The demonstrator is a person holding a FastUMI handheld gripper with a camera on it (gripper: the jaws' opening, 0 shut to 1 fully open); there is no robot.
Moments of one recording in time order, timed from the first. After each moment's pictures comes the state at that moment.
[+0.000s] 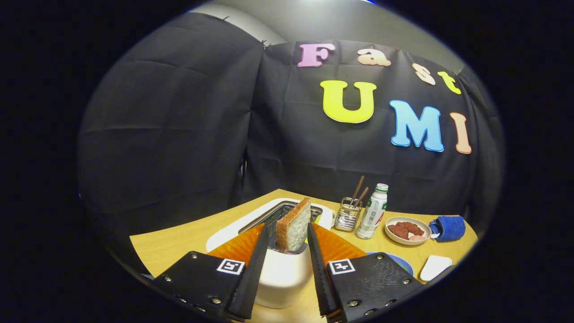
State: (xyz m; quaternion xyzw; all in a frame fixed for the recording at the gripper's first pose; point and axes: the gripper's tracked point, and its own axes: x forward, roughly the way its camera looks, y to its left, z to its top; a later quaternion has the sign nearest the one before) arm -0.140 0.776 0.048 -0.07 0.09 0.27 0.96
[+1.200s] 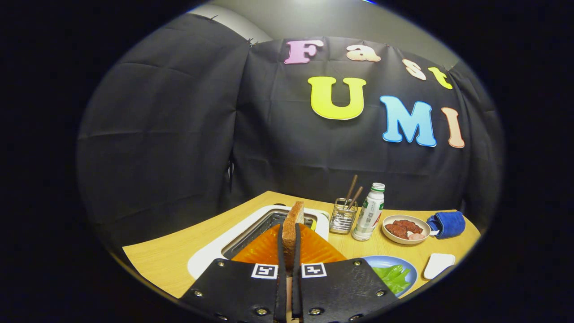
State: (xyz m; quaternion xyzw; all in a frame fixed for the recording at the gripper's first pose) arm -0.112 0.781 0.062 -0.04 0.09 0.25 0.96
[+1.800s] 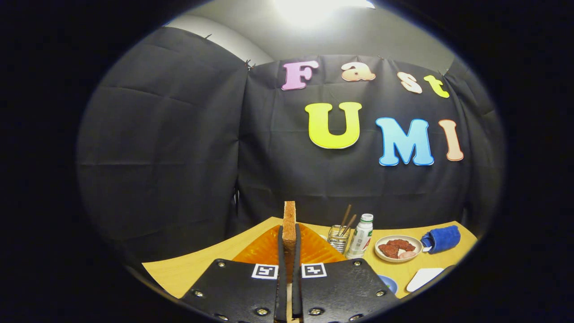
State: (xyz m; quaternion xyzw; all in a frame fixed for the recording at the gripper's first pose) arm -0.124 0.736 0.145 -0.01 0.03 0.26 0.96
